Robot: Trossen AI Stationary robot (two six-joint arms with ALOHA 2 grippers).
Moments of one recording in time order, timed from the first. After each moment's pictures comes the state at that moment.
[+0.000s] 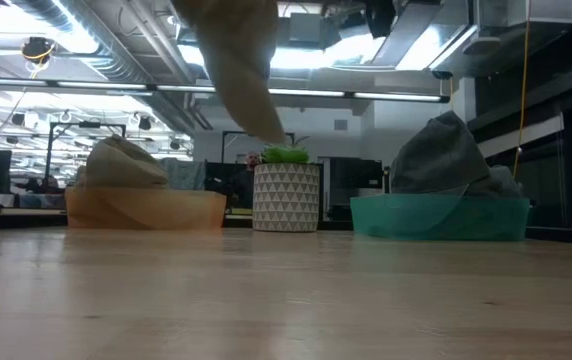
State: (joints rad) left arm 0.14 1.47 1.63 -0.89 0.27 -0.82; right arm -0.02 1.18 0.97 0.12 -0.08 0.28
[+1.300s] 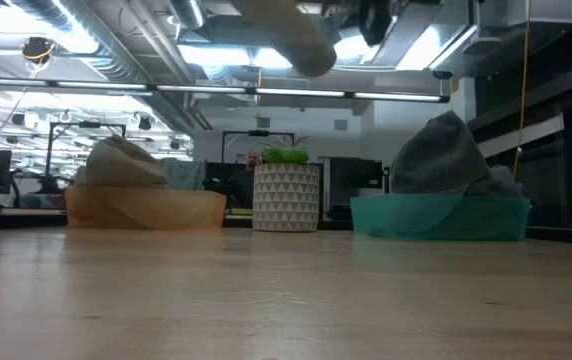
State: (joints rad) left arm 0.20 1.39 1.63 -0.72 0.52 -0.79; right arm -0.02 1.23 0.97 0.11 -0.19 0.32
